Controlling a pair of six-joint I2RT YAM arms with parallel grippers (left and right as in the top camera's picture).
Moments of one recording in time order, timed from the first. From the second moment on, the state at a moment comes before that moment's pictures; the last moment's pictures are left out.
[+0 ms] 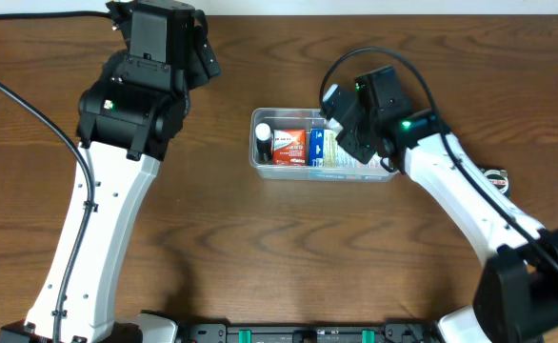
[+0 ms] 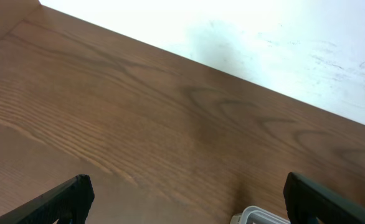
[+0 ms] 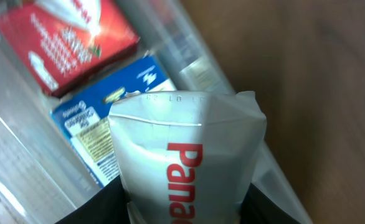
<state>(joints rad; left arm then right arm) -0.28 1.52 1.76 -0.97 -0.43 -0.51 0.39 1.69 1.26 -0.62 -0.02 -0.57</state>
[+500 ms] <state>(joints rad) -0.28 1.52 1.76 -0.97 -0.43 -0.51 0.39 1.75 1.26 -0.65 -0.03 -0.83</state>
